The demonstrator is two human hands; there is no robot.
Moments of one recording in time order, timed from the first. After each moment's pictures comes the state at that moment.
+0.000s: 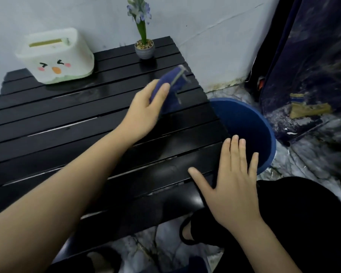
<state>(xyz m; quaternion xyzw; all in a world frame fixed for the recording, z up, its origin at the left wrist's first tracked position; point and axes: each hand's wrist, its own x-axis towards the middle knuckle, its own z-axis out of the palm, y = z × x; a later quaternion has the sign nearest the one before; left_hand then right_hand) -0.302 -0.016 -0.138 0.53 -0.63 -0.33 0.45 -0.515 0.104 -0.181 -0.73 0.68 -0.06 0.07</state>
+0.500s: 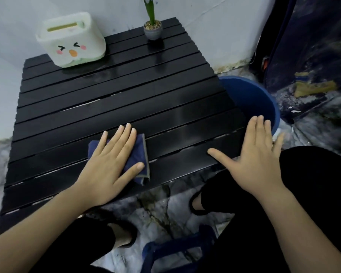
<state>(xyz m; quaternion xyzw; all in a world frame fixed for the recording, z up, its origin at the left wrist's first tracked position) -0.201 0.185 -0.171 0.60 -0.79 -0.09 -0.01 -0.539 0.135 -0.182 -0.70 0.71 -0.05 0.07</state>
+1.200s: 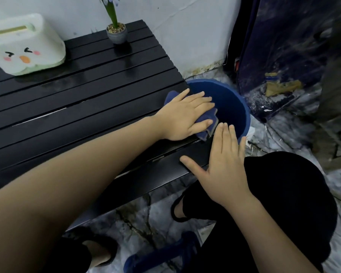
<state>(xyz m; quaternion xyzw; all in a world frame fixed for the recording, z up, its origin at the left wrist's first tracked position) -0.398 -0.011 -0.185 0.36 -0.93 -0.08 0.05 -0.543 0.133 -0.187 -0.72 0.69 -0.07 0.08</state>
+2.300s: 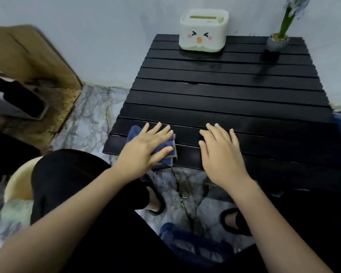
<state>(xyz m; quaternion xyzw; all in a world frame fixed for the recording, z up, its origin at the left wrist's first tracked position) -0.141 0.296 -0.176 0.72 -0.66 -0.11 0.18 -0.343 0.176 -0.164 -0.90 0.38 -0.08 0.18</state>
